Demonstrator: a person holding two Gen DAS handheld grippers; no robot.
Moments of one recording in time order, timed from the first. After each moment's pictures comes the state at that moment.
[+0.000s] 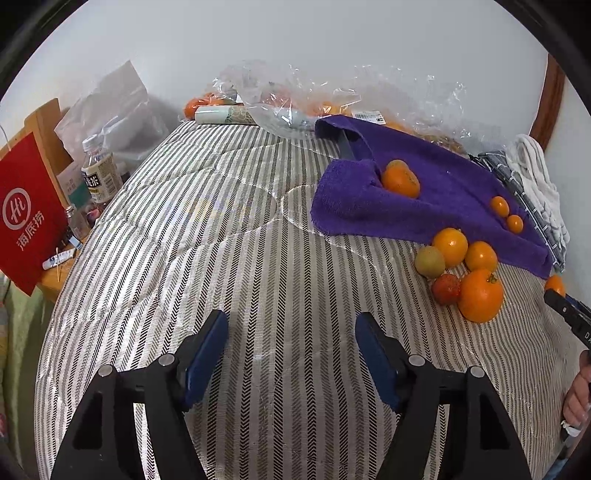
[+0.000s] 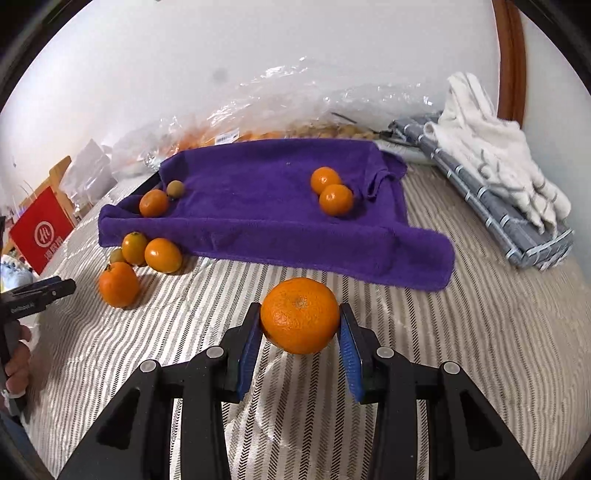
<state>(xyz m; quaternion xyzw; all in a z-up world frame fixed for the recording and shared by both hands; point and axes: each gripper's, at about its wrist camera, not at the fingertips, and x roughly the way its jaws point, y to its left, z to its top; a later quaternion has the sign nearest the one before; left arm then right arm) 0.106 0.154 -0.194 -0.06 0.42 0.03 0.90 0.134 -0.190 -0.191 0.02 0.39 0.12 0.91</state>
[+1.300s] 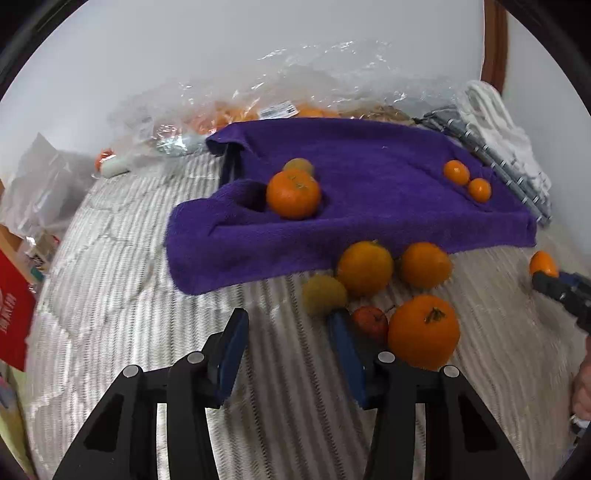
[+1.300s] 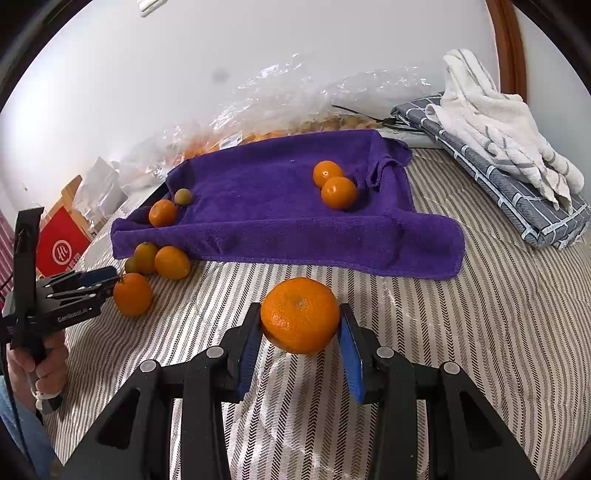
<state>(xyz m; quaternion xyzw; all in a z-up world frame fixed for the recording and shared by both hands) 0.154 0.067 -0.190 0.02 0.42 -0.06 0.90 0.137 -0.199 -0.194 0.06 0.40 0.14 0.90</state>
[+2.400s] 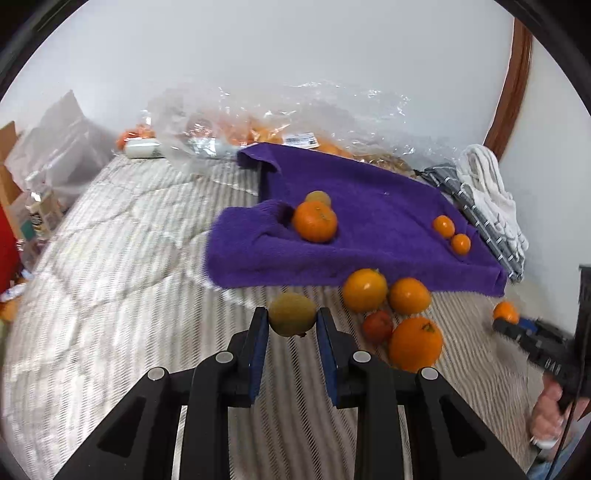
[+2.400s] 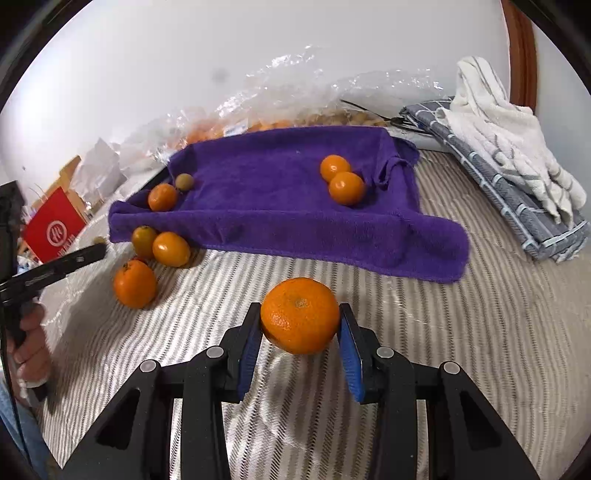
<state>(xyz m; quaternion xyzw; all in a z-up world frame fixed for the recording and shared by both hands) 0.129 0.109 -0.173 -0.07 0.39 -0.05 0.92 0.139 -0.192 -0.190 0.02 0.41 0.13 0.90</state>
